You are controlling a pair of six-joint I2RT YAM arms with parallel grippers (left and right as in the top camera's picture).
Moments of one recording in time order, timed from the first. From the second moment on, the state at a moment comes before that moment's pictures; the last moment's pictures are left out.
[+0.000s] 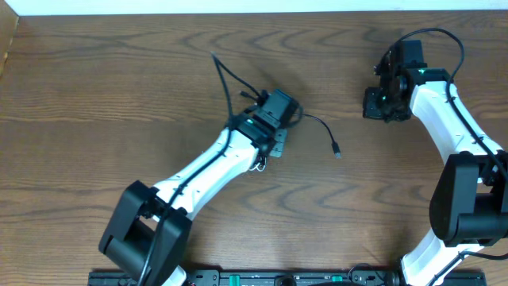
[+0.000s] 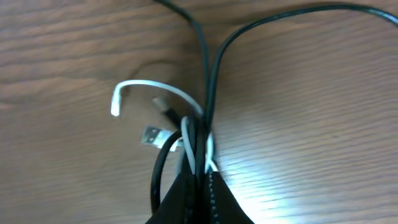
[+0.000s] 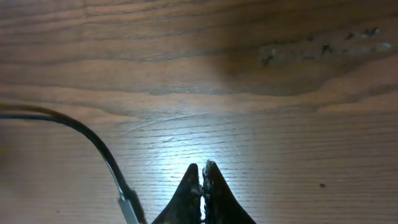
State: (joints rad) left arm -0.66 1.74 1.21 -0.67 -0.21 -0.35; right arm 0.04 1.88 1.39 -0.80 -0.10 0.15
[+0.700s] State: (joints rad) left arm -0.69 1.67 1.21 -0.51 -0.52 0.09; right arm 0.04 1.88 1.39 -0.75 -0.47 0.13
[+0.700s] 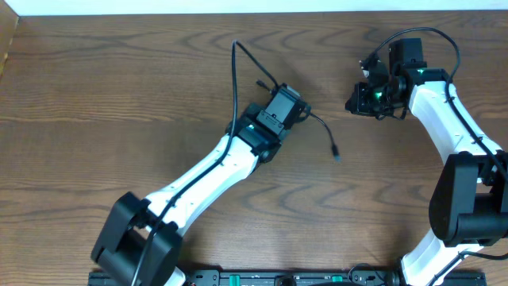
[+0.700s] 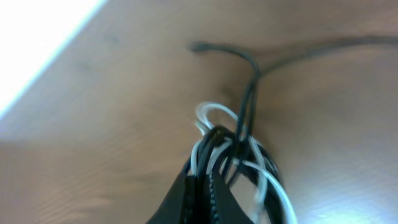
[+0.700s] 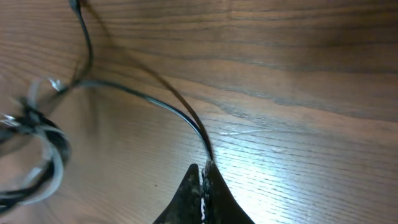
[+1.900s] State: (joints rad) left arm -0.85 1.86 1.14 -0.12 -0.91 0.61; right arm 0.02 1.88 1.39 -0.77 -0.50 0.12
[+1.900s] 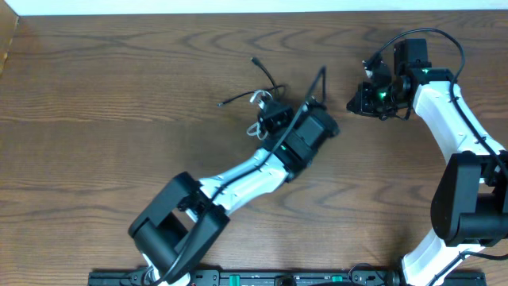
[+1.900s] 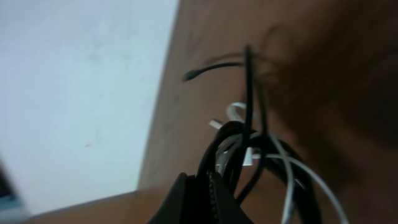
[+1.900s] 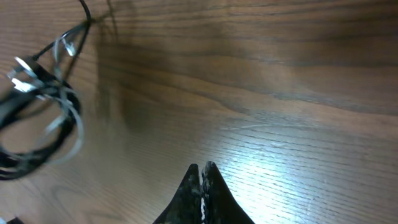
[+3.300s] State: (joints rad) left arm -0.71 1.74 1.14 -0.42 0.06 -0.28; right arm 0.11 1.92 1.39 -0.82 -0.41 0.09
